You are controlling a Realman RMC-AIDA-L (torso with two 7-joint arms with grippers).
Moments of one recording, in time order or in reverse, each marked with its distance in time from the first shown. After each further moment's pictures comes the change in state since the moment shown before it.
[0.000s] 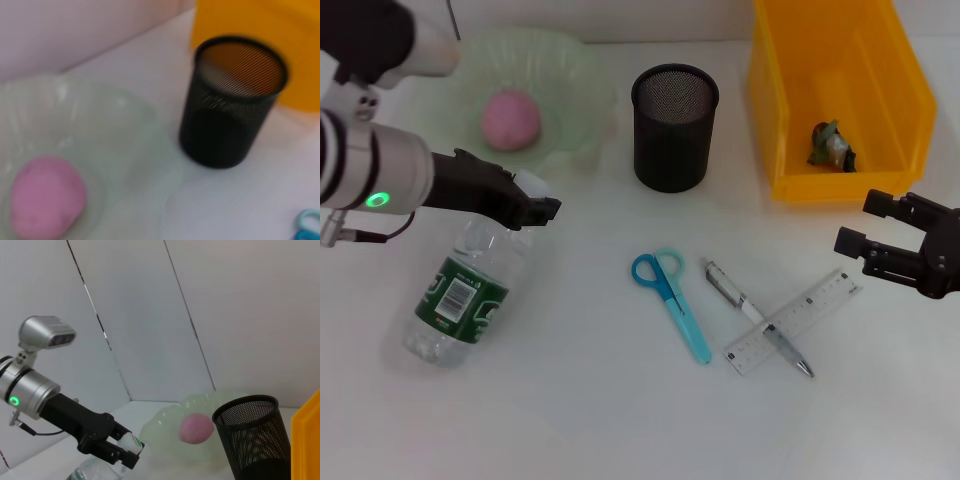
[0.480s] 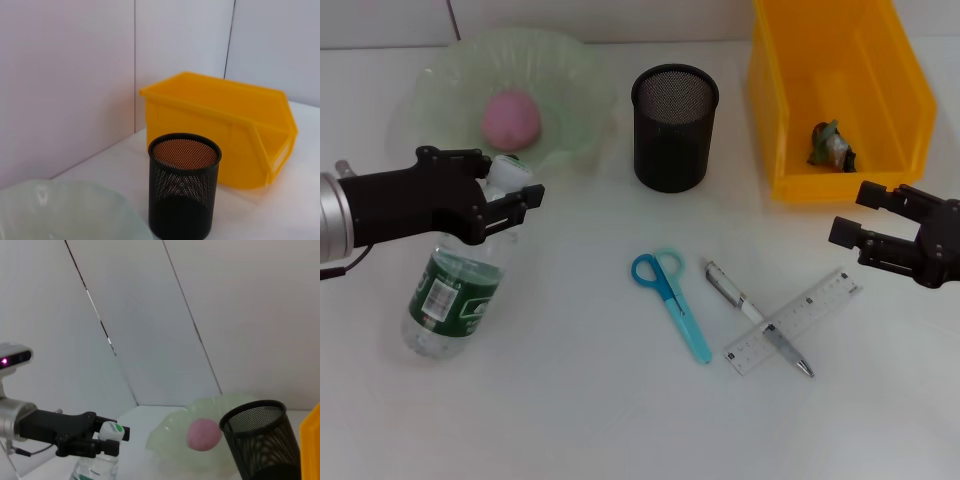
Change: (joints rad) left arm 0.198 0.000 -0.170 -0.146 -0.555 0.000 0.717; right arm 0.018 0.000 0.002 -0.008 0.000 -0.015 0.049
